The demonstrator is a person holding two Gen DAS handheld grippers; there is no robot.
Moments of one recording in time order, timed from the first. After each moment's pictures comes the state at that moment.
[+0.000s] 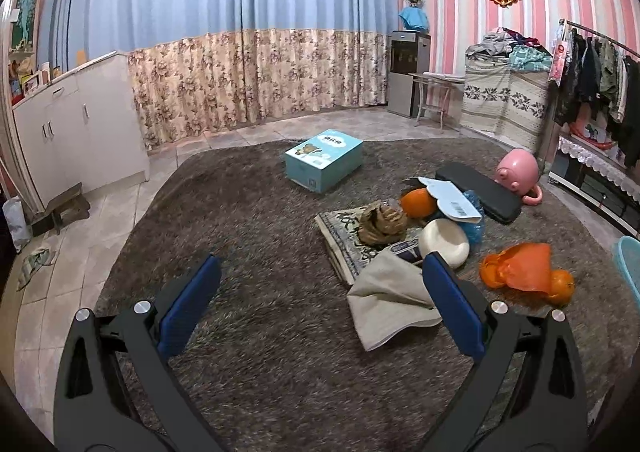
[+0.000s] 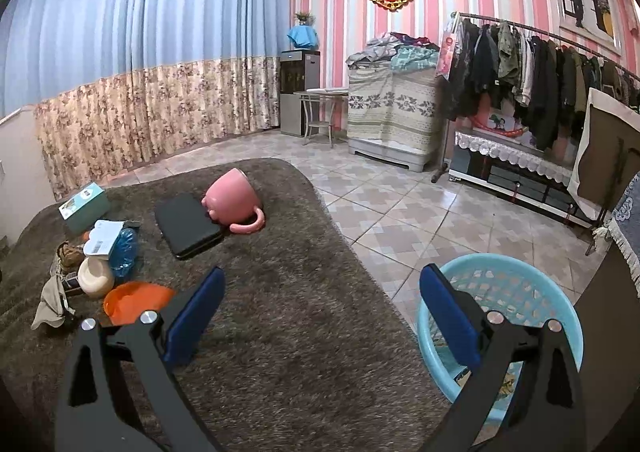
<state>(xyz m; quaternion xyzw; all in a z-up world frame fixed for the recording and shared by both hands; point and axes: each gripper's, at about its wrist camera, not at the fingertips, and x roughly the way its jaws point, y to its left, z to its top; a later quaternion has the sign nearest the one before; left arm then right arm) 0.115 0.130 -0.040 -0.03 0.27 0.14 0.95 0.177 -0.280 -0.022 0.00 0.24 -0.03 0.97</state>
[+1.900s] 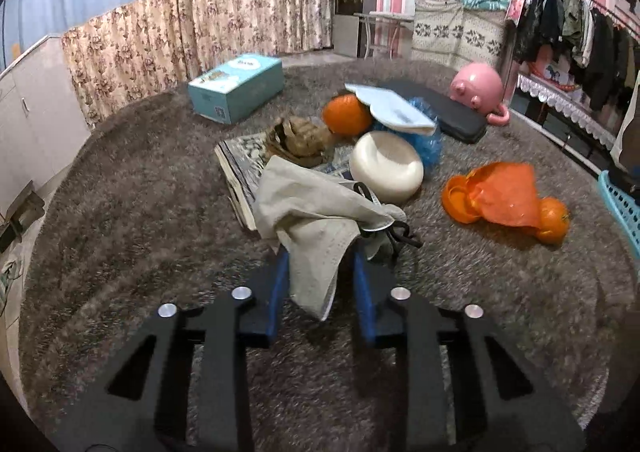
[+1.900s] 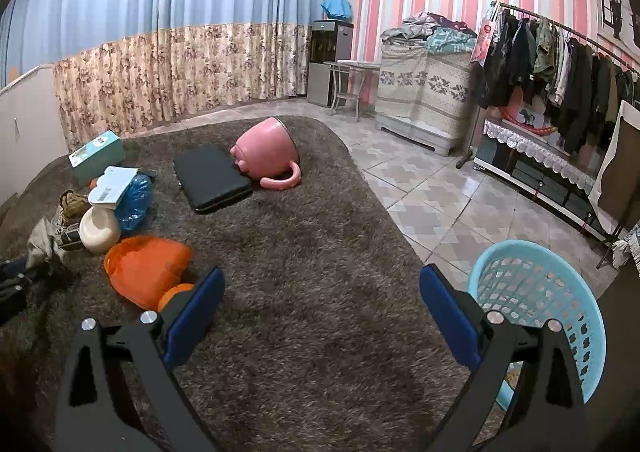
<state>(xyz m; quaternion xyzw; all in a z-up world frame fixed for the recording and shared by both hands) 0.160 0.088 -0.093 -0.01 0.36 0.03 0.93 0.198 -0.250 -0.055 -0.03 0.29 0.02 0.96</state>
